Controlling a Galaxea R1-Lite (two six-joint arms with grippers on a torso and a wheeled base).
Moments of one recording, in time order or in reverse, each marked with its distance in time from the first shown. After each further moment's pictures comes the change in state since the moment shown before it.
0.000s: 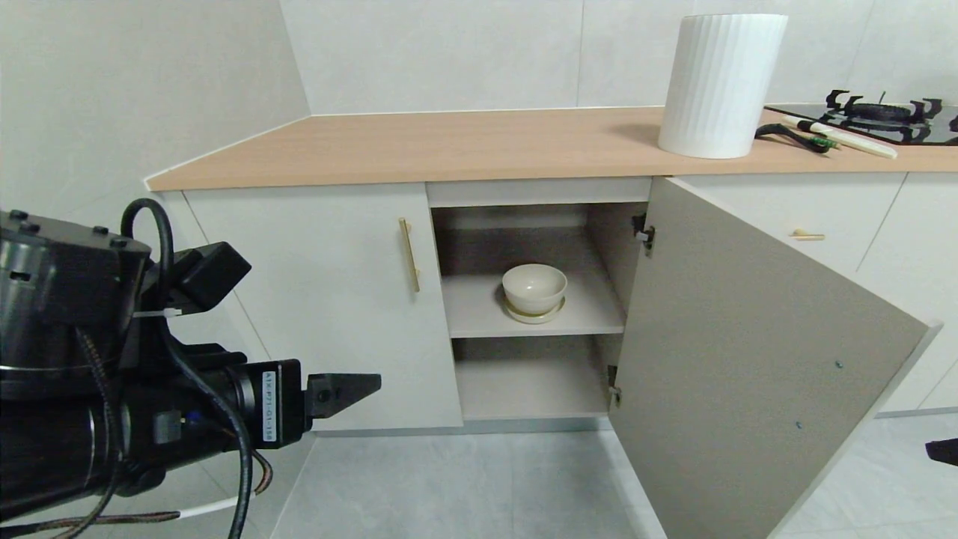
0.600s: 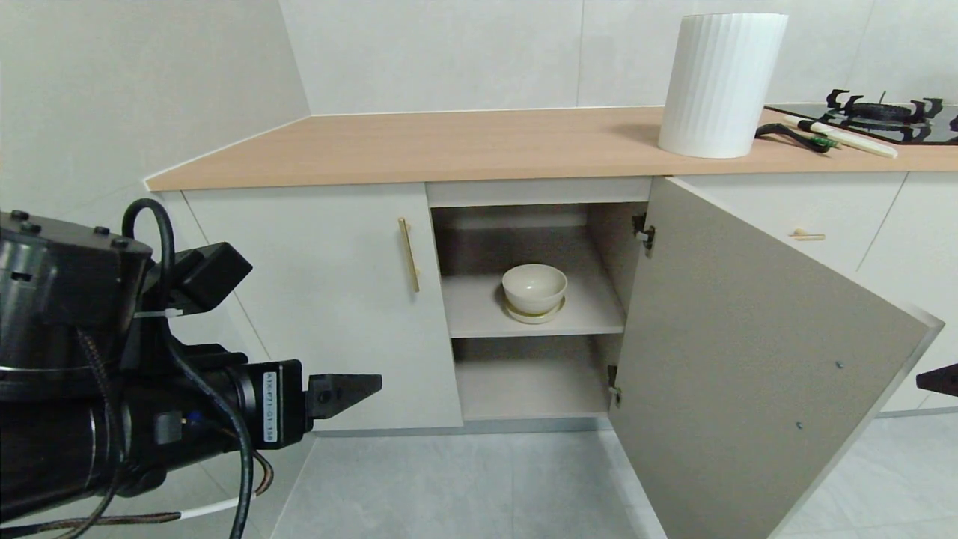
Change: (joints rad) left arm 0.000 0.001 0.000 0.000 -0.001 -0.001; right arm -0.208 0.111 0.073 -0.325 0.006 -0.026
